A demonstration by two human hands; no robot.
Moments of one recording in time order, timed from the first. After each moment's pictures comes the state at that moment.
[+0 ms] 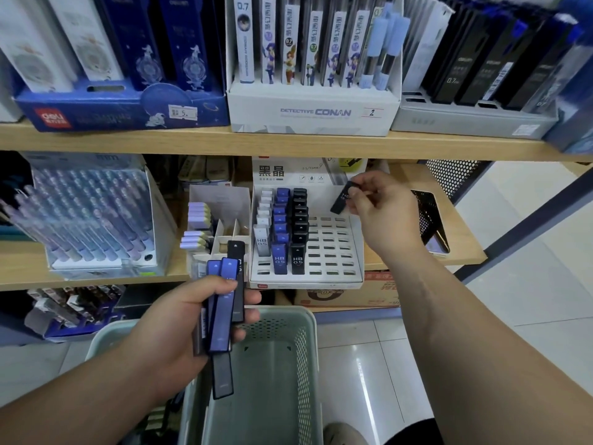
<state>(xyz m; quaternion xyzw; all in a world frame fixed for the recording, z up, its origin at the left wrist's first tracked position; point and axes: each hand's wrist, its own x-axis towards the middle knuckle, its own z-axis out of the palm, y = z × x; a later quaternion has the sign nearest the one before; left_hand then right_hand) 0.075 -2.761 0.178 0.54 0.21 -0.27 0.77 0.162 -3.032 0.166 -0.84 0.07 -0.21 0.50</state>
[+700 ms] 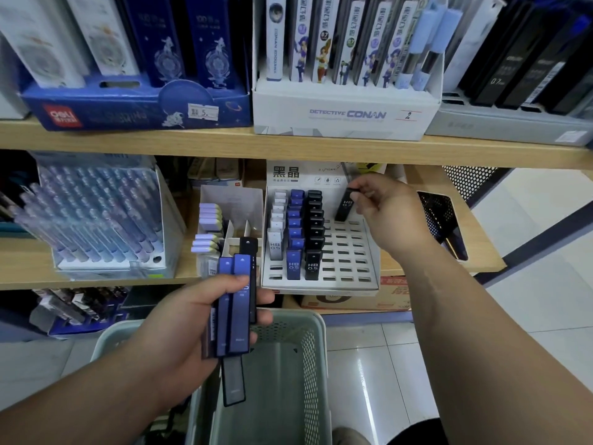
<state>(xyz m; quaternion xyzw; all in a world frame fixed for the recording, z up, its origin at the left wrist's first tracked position) 0.084 -2.756 0.185 0.53 0.20 -0.28 0.78 0.191 -3.036 0.152 -0.91 0.00 -0.17 0.39</state>
